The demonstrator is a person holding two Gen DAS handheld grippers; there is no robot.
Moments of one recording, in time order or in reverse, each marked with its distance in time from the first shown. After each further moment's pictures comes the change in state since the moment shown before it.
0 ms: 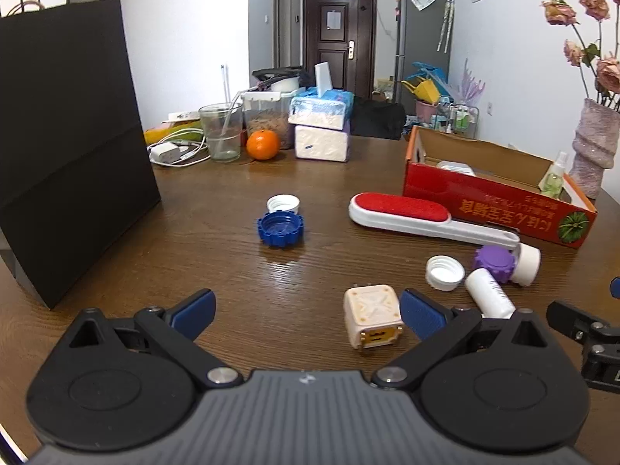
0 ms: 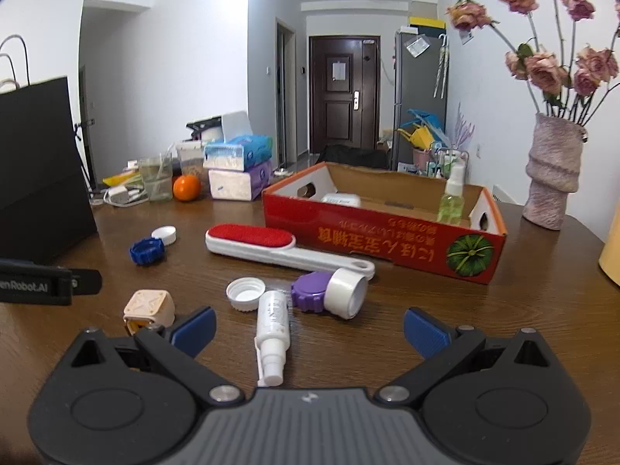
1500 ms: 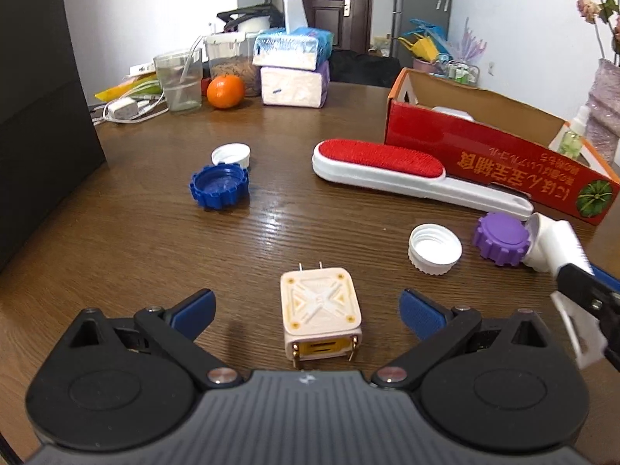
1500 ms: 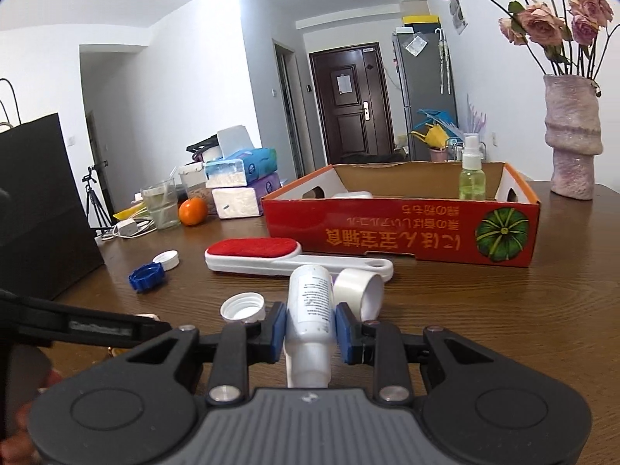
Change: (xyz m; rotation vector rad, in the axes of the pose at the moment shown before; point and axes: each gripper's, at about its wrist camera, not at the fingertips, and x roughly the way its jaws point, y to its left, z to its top) left arm 0.080 -0.048 -0.006 -0.003 0.142 -0.007; right arm 0.040 -0.033 -0.018 0.124 -0.078 0.111
